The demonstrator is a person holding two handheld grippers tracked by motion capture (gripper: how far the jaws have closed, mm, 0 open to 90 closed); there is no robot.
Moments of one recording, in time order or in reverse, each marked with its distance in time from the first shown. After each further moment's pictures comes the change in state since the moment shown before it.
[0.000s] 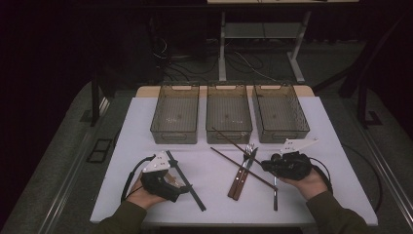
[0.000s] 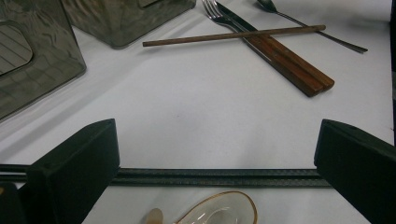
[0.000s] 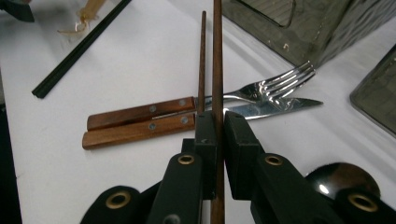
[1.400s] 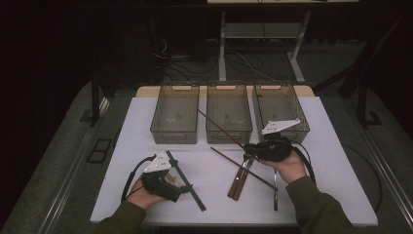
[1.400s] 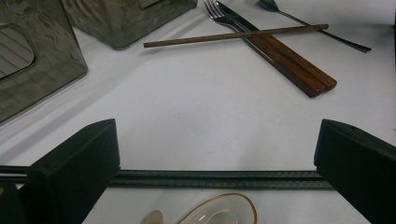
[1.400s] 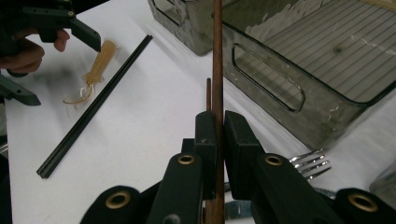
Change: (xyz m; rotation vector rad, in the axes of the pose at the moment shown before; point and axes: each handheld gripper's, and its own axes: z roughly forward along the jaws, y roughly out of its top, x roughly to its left) left arm -0.003 0.002 0.002 0.002 0.010 0.000; right arm 0.003 0.060 0.028 -0.053 0.021 0.035
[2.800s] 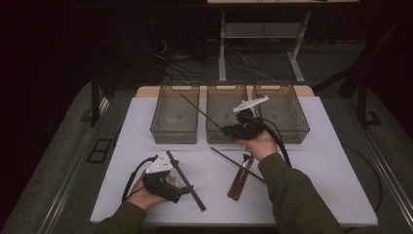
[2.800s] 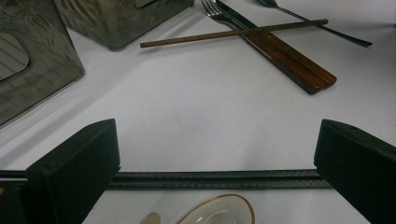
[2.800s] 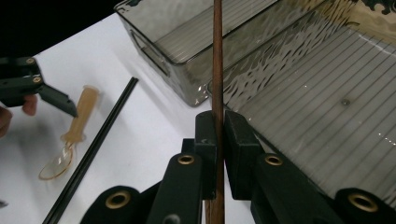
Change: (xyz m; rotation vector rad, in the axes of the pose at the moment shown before) left arm -0.003 0.001 0.002 0.006 0.007 0.016; right arm 0.005 0.073 0.052 0.045 -0.052 0.035
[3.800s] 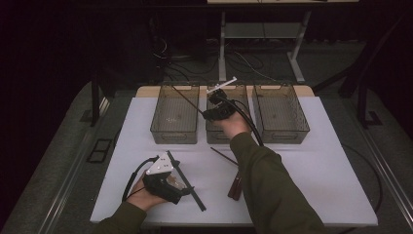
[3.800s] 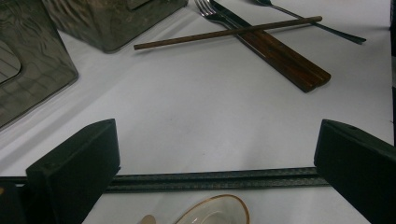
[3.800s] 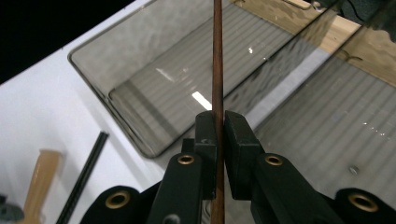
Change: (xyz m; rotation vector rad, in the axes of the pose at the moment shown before) left arm -0.002 0.002 0.000 0.001 -0.014 0.032; right arm 0.000 0.070 0.065 0.056 -0.071 0.036
